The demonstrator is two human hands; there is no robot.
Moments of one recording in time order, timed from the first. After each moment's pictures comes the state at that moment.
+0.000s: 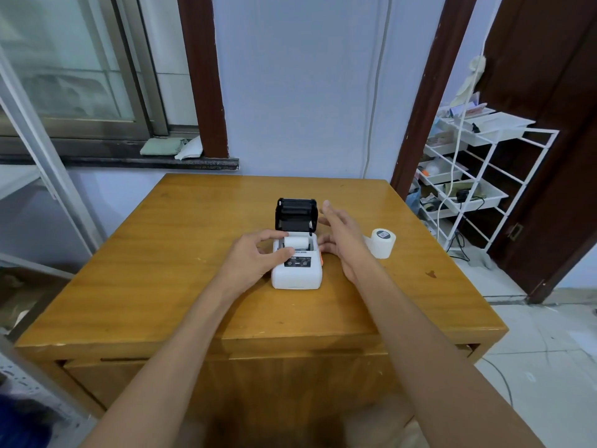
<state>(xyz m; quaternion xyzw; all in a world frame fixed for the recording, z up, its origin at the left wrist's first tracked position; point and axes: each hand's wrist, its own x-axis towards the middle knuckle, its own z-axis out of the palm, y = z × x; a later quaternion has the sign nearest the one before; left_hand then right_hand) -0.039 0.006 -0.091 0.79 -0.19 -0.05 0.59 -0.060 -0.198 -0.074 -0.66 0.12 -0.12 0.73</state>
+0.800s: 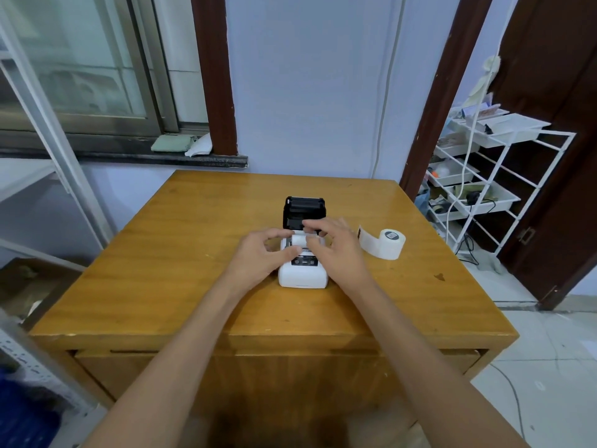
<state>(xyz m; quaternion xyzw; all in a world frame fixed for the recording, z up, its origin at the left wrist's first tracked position) -0.035 0.010 -0.098 0.78 -0.21 -0.04 0.60 -0.083 -0.176 -0.086 -0.89 -0.05 -0.23 0.39</state>
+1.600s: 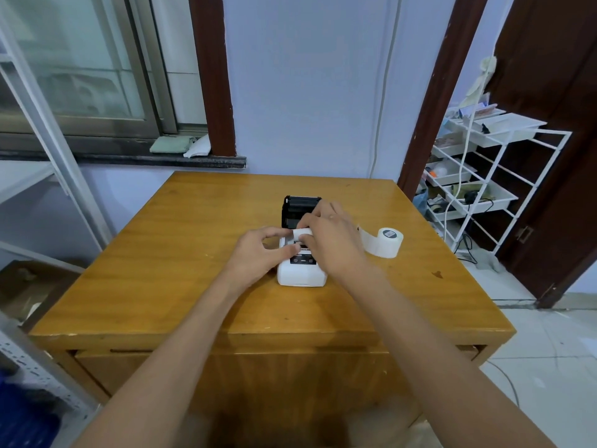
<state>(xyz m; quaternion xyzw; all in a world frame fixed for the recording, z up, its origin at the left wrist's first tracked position) -0.034 0.009 -0.096 0.79 -0.18 -0.04 0.58 -0.079 -0.167 -0.055 -0.97 -0.04 -0.22 0.08</state>
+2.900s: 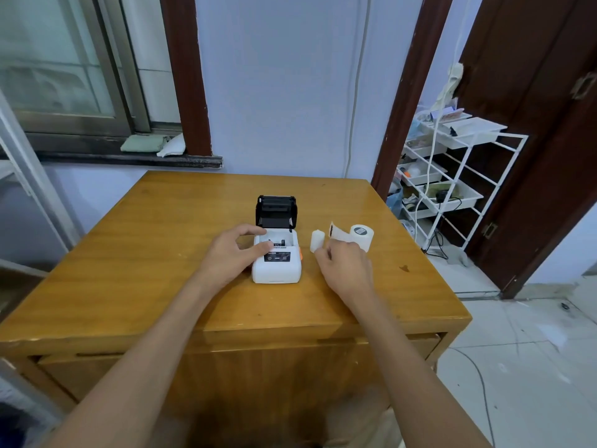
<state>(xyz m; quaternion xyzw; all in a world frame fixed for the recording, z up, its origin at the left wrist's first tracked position) -0.039 0.009 -0.097 0.79 -0.18 -0.04 0.59 -0.124 -0.215 -0.091 -0.96 0.16 -0.18 0.16</state>
